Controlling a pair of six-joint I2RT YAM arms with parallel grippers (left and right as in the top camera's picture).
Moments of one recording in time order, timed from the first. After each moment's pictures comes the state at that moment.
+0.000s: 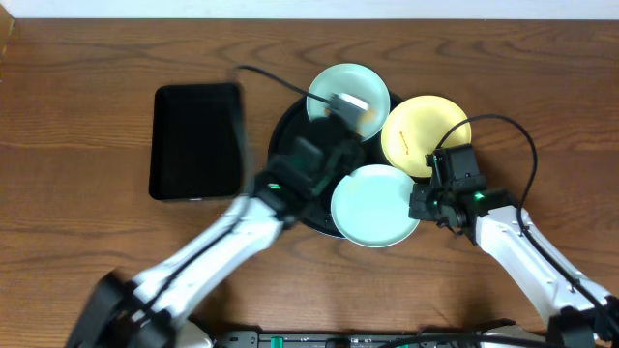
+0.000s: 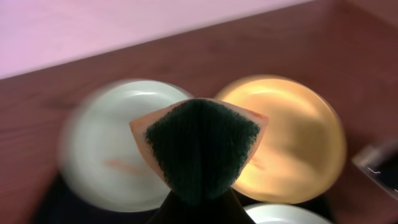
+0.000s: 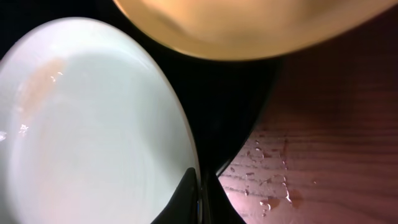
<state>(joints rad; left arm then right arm) -0.65 1.50 0.97 0.06 -0.10 -0.15 0.25 1.40 0.73 -0.51 -0.09 0.38</state>
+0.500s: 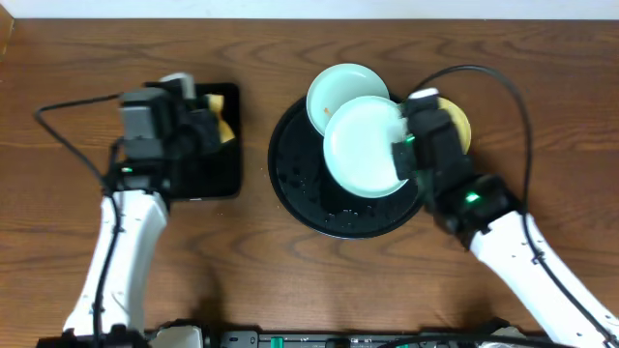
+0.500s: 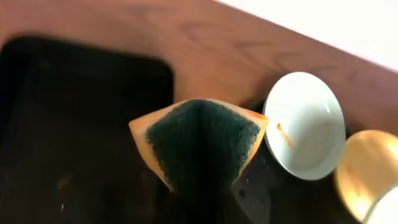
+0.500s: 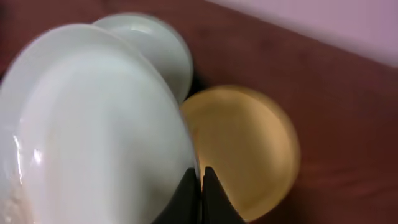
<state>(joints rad) 0.09 1.36 0.97 -0.34 0.36 -0.30 0.54 1.30 1.03 -0.45 0.41 0.06</state>
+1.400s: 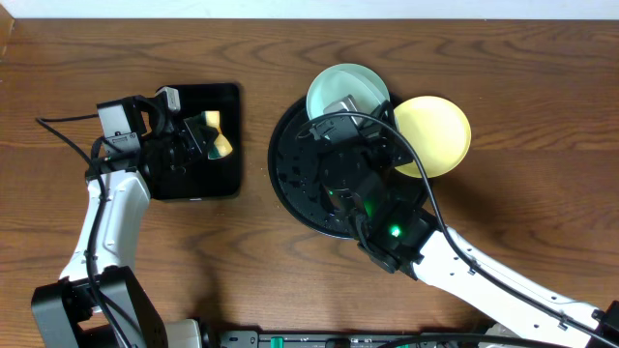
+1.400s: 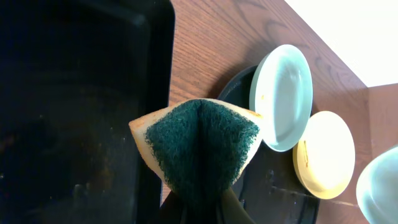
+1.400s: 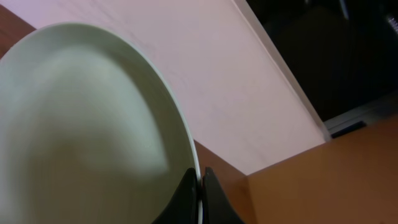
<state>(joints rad) 0.23 1.52 0.97 -0.37 0.66 -0.31 0.91 1.41 1.03 0.06 1.15 -0.52</state>
